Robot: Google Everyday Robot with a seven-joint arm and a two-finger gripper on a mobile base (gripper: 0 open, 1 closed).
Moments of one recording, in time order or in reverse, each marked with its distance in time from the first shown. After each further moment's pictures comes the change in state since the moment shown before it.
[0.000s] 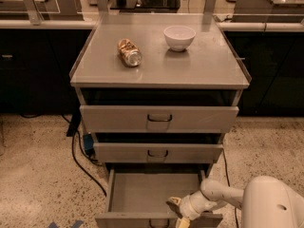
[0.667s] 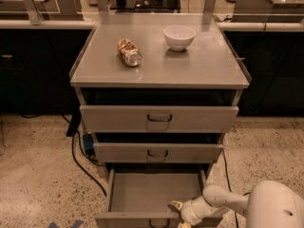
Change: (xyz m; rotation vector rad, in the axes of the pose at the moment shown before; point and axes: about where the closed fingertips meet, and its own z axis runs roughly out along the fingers) arm 0.012 0.013 0.006 0.016 -0.012 0.013
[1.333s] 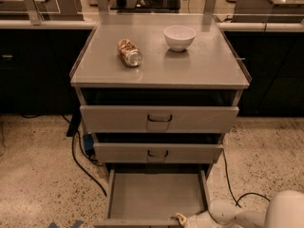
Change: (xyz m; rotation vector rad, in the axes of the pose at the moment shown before) arm 0.010 0.070 0.001 -0.017 -0.032 0.109
